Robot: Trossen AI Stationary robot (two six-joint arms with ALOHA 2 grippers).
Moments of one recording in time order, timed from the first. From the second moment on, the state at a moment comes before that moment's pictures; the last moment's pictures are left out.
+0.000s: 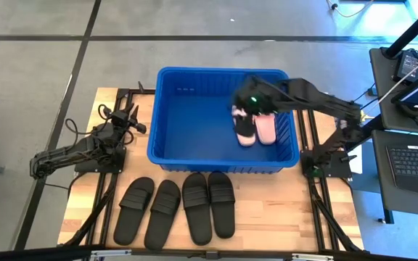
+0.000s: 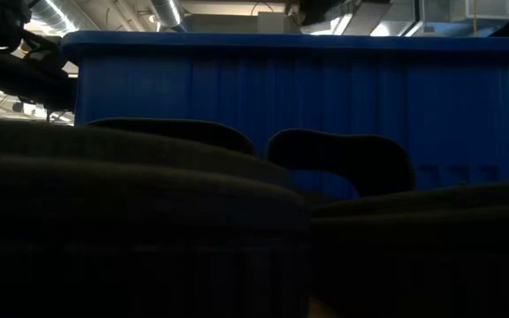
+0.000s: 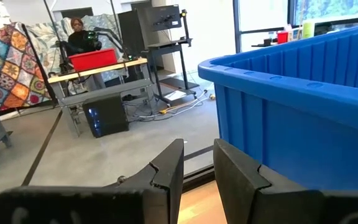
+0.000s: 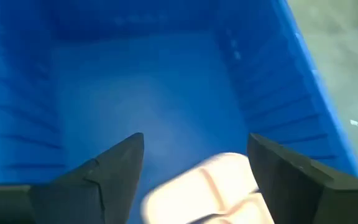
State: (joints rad) left arm 0.32 0.00 0.06 -0.09 -0.90 0.11; right arm -0.11 1.65 2.01 -1.25 0.26 0.01
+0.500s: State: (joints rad) left arm 0.32 0.00 0.06 -0.08 -0.90 0.11; right arm 0.32 1.60 1.96 -1.07 0.27 0.21
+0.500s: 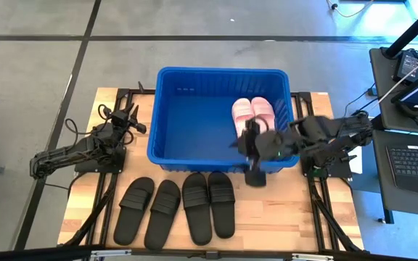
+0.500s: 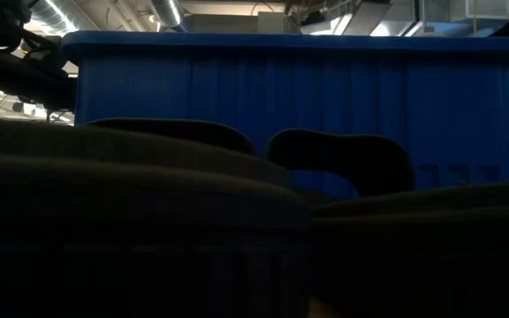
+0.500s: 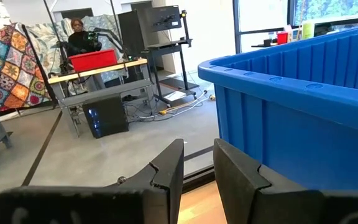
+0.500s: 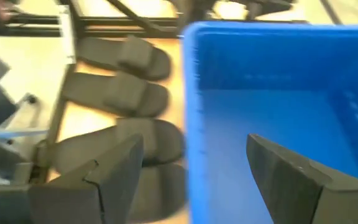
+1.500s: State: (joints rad) left arm 0.32 0.00 0.06 -0.04 -0.75 0.11; right arm 0.68 1.95 1.96 -1.17 0.62 0.61
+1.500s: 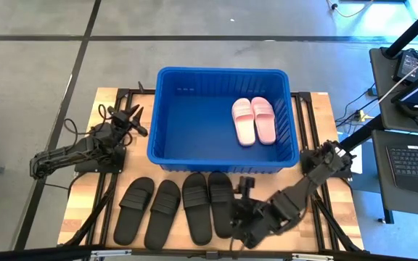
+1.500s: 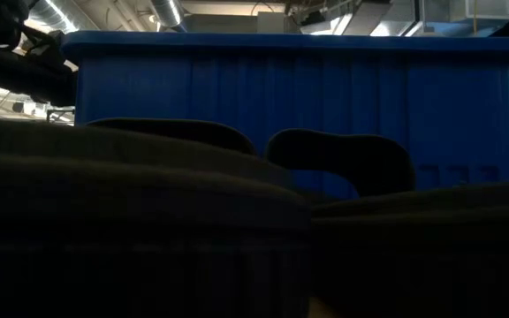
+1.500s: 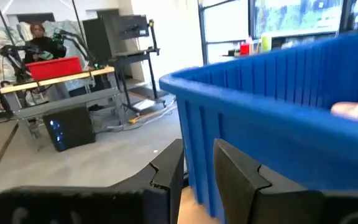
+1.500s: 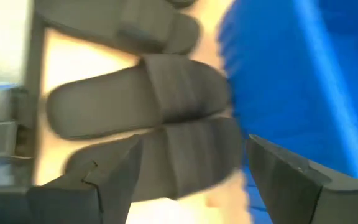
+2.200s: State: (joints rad) left arm 0.22 0.02 0.35 -0.02 -0.53 0.19; right arm 0.71 1.90 1.80 -1.02 0.68 0.49
